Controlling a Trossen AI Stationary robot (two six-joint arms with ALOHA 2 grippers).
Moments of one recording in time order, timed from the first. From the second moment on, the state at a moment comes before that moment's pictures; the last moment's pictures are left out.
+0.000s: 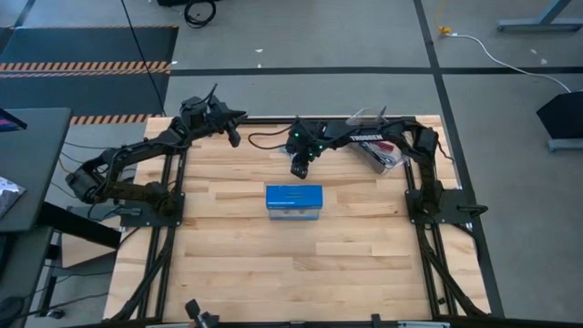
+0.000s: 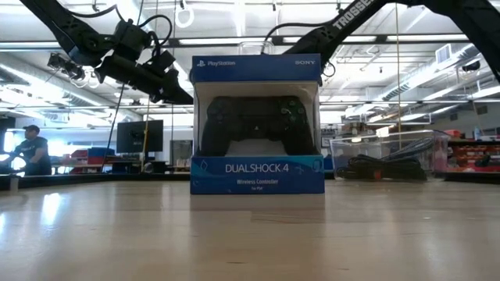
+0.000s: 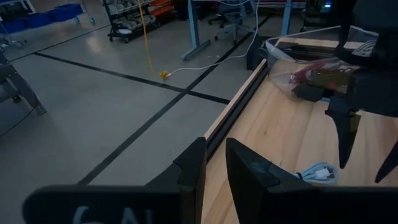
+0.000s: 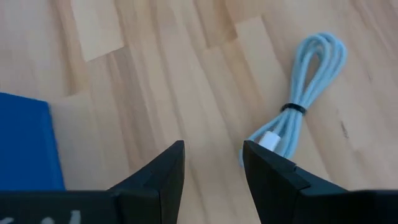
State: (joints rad) left arm 0.87 1.25 0.61 0.36 0.25 0.21; right arm -0.40 2.00 1.43 -0.47 -0.19 0.01
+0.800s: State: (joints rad) left arm 0.87 1.25 0.61 0.53 0.27 0.18; right arm -0.37 2.00 1.42 -0.49 -0.12 0.20
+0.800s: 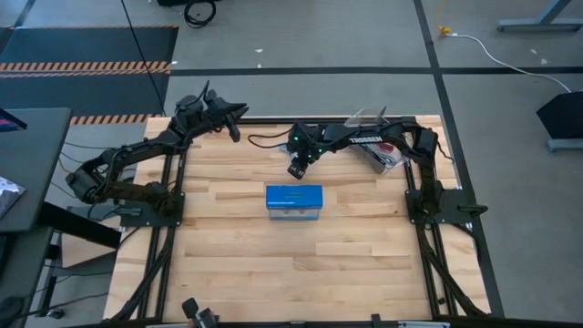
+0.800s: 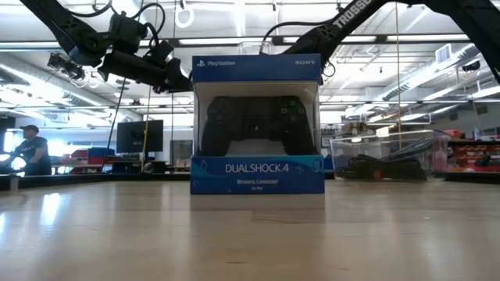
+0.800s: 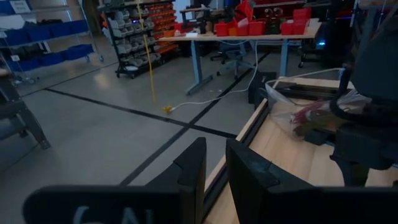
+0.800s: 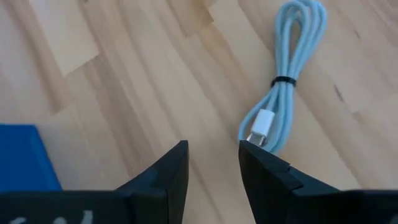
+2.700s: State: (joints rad) left arm 0.90 1.24 0.62 0.28 0.31 0.25; right arm -0.41 2.02 1.52 -0.56 0.00 0.09
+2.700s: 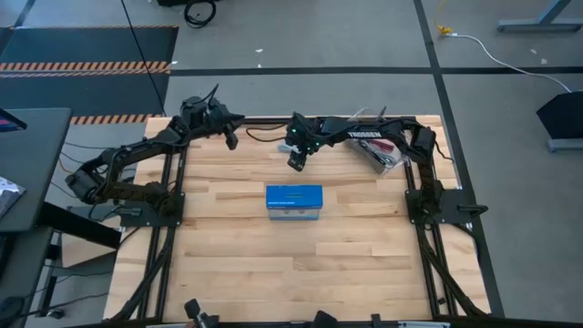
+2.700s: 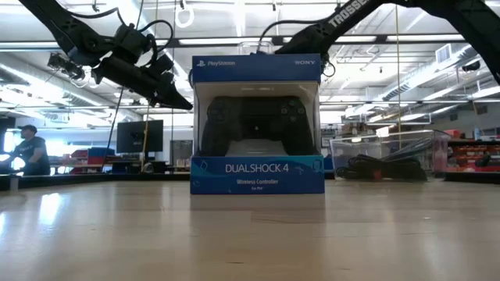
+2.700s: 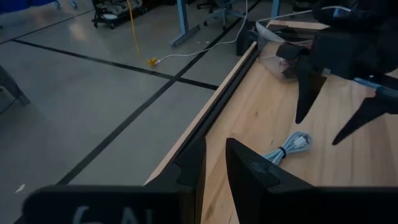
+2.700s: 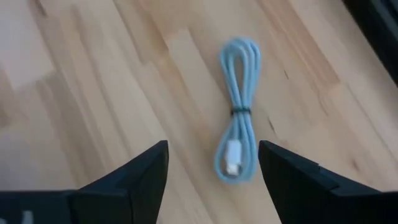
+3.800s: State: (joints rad) left arm 0.90 1.24 0.62 0.29 0.31 0.21; right arm -0.44 2.11 1.48 -0.54 -0.04 0.21
